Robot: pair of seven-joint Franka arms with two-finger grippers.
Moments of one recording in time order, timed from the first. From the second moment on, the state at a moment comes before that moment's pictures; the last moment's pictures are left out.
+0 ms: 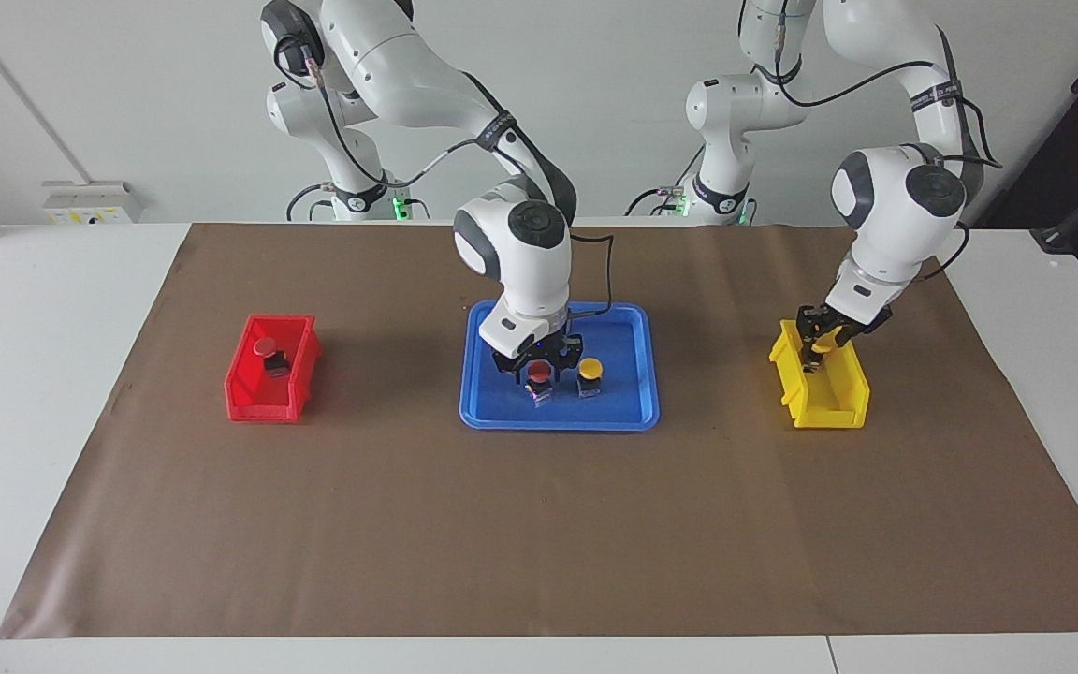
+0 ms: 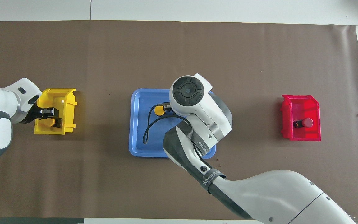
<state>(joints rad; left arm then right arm) 0.01 -0.04 -0.05 -2.19 0.05 2.16 -0.02 0.42 0.45 0.21 -1.70 -0.12 2.17 0.65</state>
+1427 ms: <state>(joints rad) -0.49 0.15 -0.11 -1.87 0.05 2.08 -0.60 -0.33 0.05 0.20 -2.05 0.10 2.08 -0.42</state>
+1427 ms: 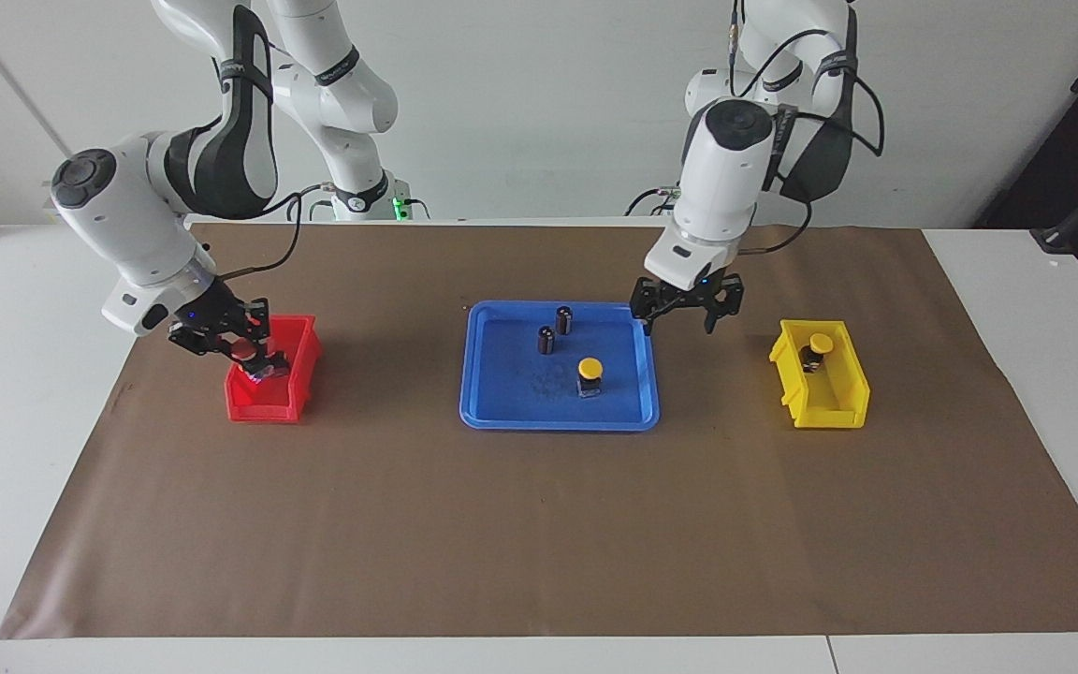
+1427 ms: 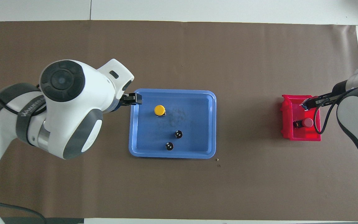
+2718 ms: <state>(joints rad) -0.59 0.34 -0.11 -1.80 0.11 2.17 -0.78 -0.35 0.06 0.20 -2.26 0.10 2.36 -0.49</state>
